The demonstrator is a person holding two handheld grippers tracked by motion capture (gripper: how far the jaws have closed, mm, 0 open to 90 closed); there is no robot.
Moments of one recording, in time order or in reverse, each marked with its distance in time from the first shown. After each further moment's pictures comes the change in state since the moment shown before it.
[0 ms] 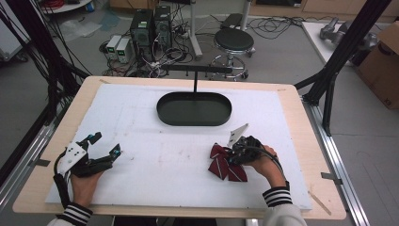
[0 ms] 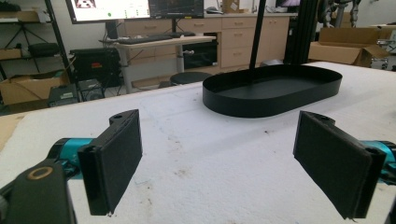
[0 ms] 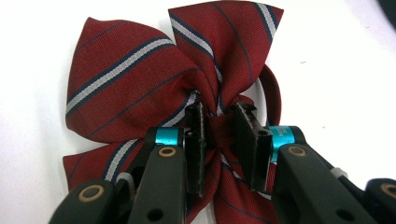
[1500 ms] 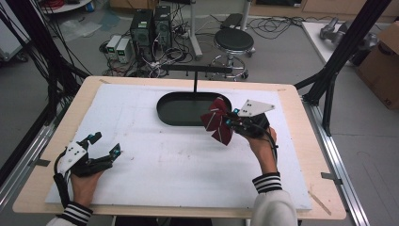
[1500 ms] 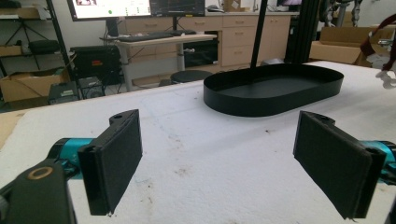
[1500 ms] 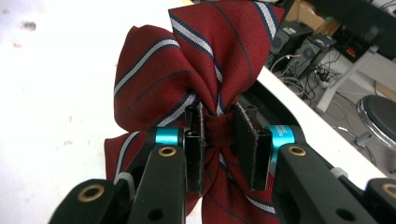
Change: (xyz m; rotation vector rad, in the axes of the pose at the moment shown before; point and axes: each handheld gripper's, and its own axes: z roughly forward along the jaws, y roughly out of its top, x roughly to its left) left arm 0.001 0.000 0.001 0.007 0.004 -0.007; right arm -0.022 0.036 -0.062 -0.498 -0.370 0.101
